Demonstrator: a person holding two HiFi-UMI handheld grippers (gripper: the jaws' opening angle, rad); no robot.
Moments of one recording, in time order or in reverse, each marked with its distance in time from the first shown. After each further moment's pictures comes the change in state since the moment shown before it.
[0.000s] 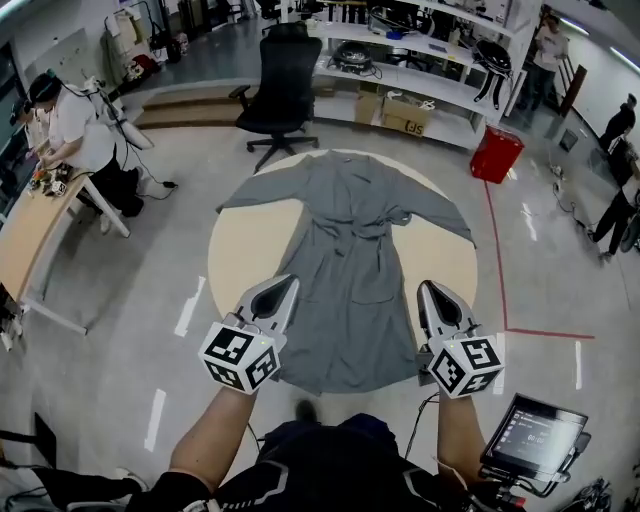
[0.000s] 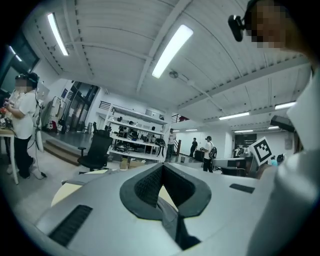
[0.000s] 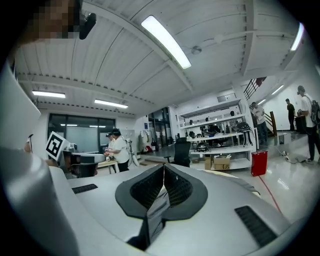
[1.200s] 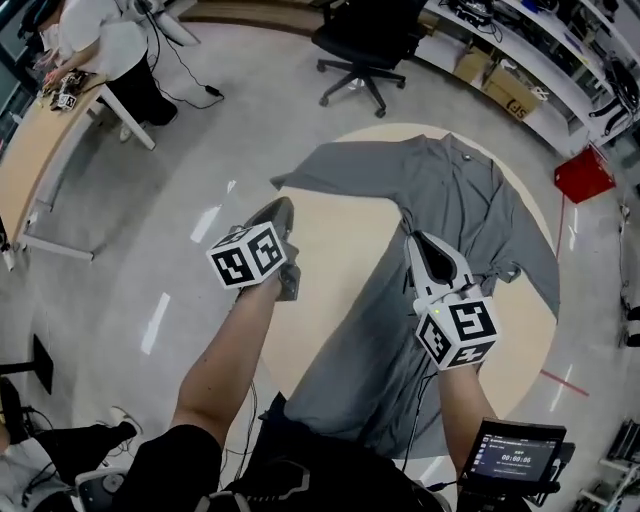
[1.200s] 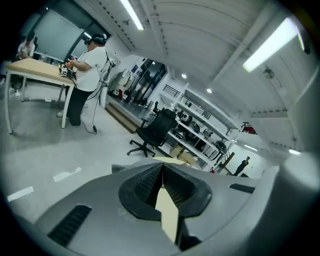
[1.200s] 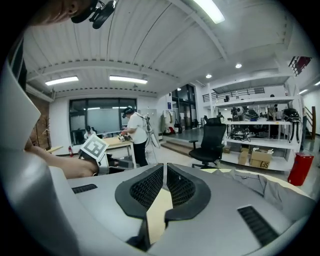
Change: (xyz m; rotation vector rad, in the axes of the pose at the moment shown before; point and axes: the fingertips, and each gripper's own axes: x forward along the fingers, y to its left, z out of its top) left arm 0.126 0.470 -0.119 -0.562 0.124 0.523; right arm 0.428 0.107 -0.080 -0.115 0.222 0.286
